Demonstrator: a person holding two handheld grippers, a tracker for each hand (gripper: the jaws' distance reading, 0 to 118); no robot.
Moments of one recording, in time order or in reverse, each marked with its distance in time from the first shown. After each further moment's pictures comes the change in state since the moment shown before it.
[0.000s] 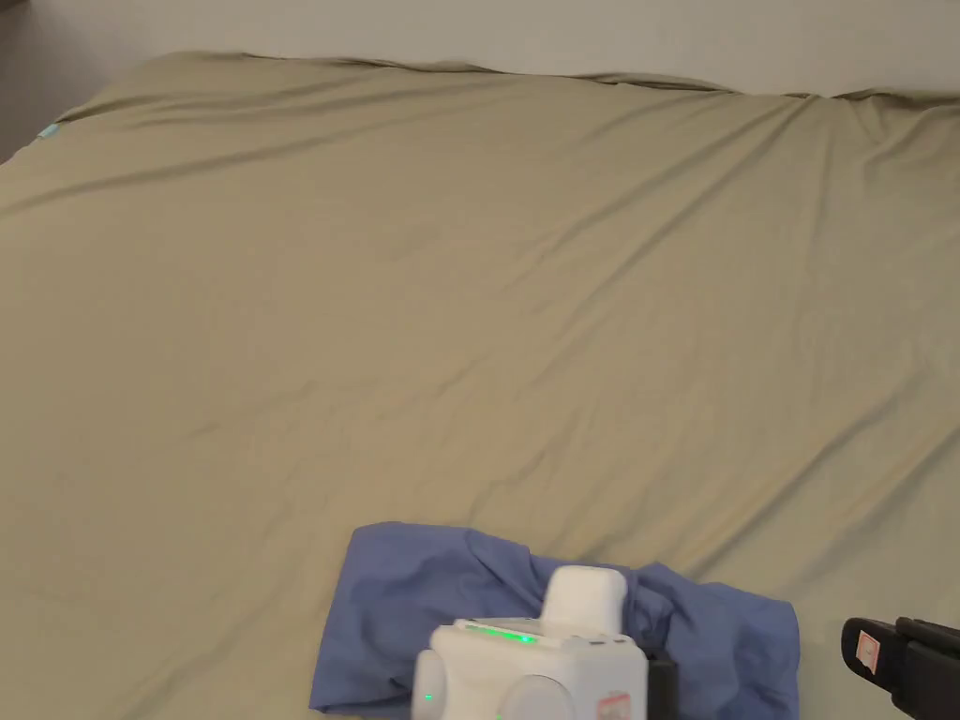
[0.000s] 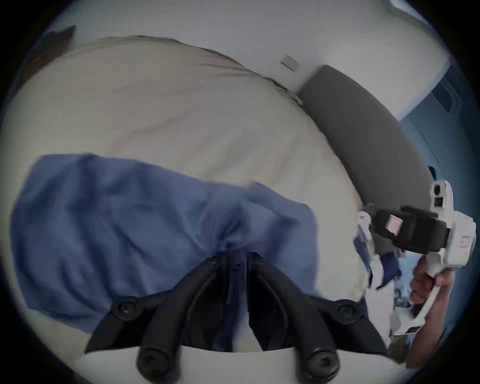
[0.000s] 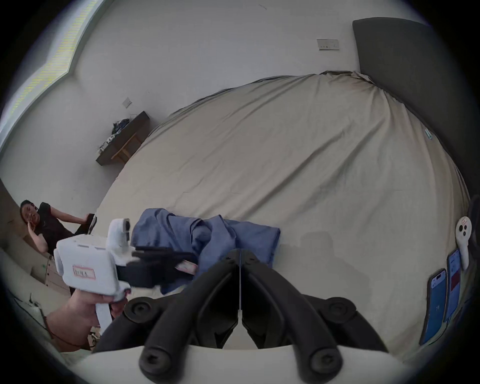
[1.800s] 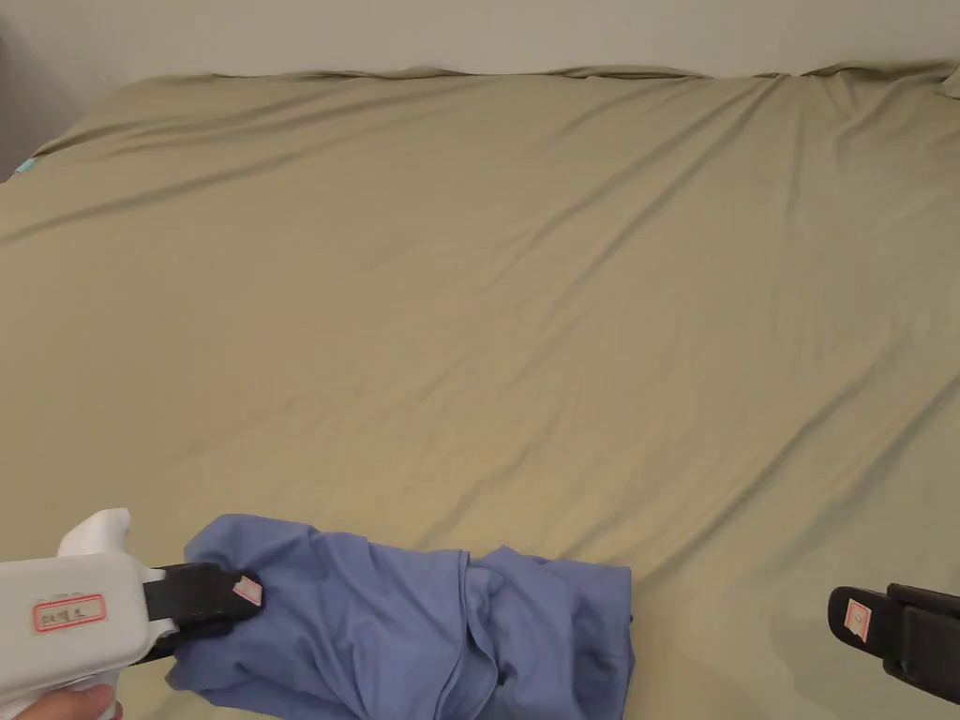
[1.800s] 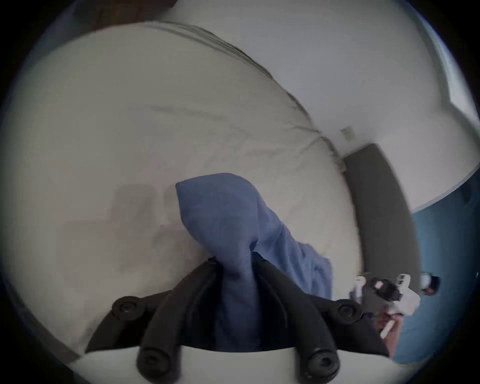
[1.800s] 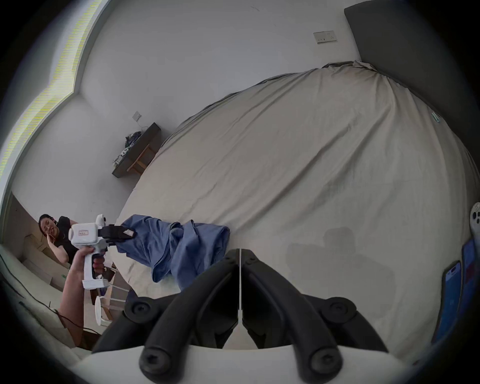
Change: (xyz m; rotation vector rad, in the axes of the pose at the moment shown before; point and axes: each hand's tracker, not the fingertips) left arm -0.186 0.021 0.209 0.145 0.231 0.418; right arm 0.019 0.002 0.008 0.011 0.118 -0.080
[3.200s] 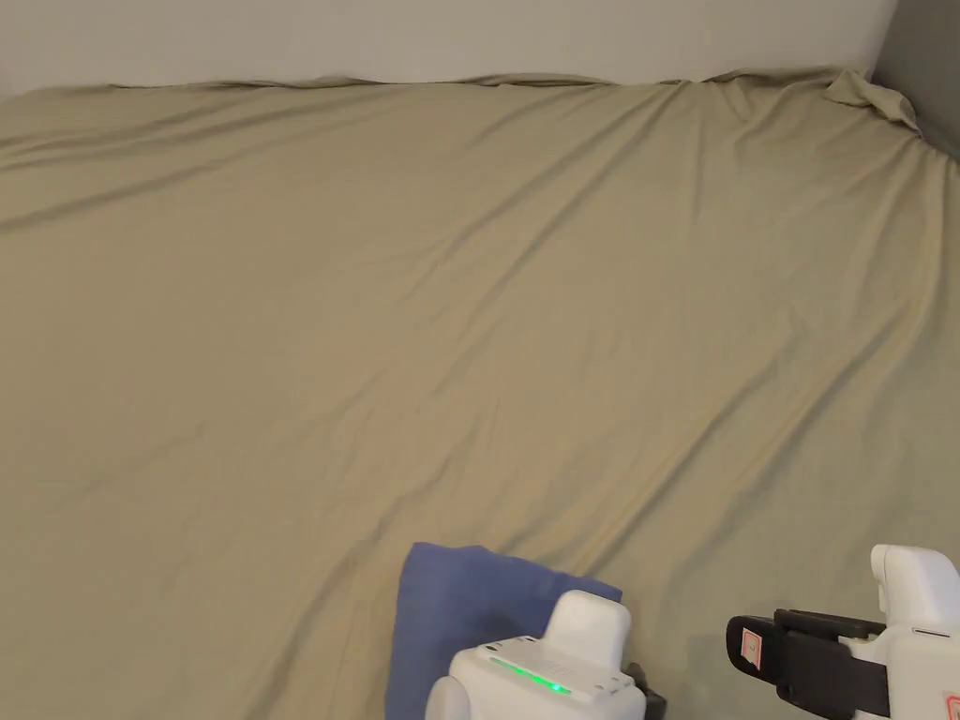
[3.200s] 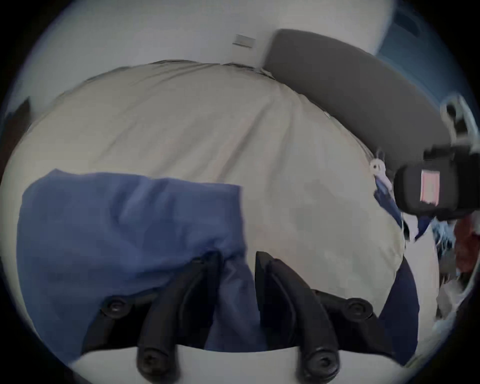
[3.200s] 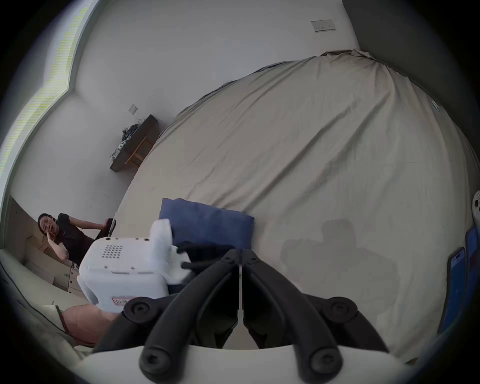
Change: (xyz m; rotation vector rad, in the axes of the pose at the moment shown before) left arm 0.241 -0.169 -0.185 -0.175 -0.112 -0.725; right arm 0.007 -0.015 -0.003 -0.058 -0.006 -0.016
